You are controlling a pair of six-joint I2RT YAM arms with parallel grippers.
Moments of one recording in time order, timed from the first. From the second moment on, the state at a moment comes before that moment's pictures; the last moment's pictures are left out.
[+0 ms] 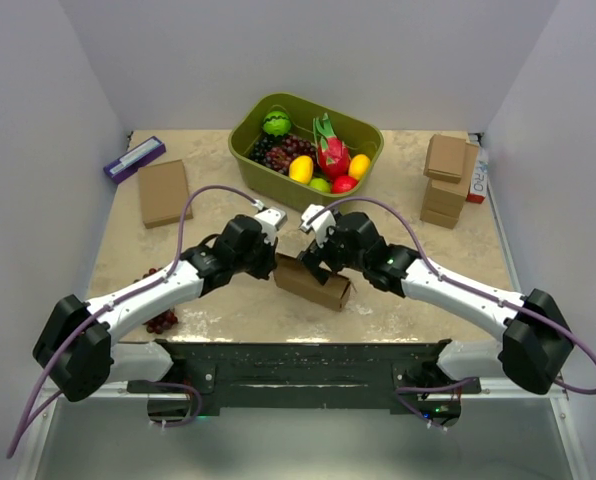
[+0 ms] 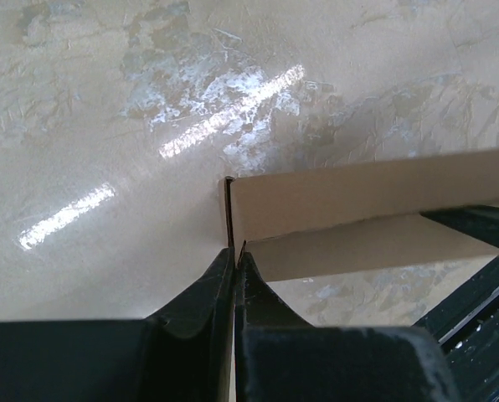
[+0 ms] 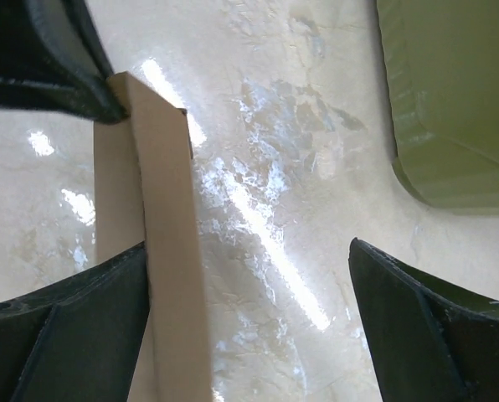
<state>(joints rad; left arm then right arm) -0.70 1.26 0.78 -0.26 0.03 -0.23 0.81 1.29 0.85 -0.14 -0.01 -0.21</state>
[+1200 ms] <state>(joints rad) -0.72 1.28 0.87 -0.42 -0.21 -0.30 0.82 1.11 0.84 -0.57 0.08 0.44</state>
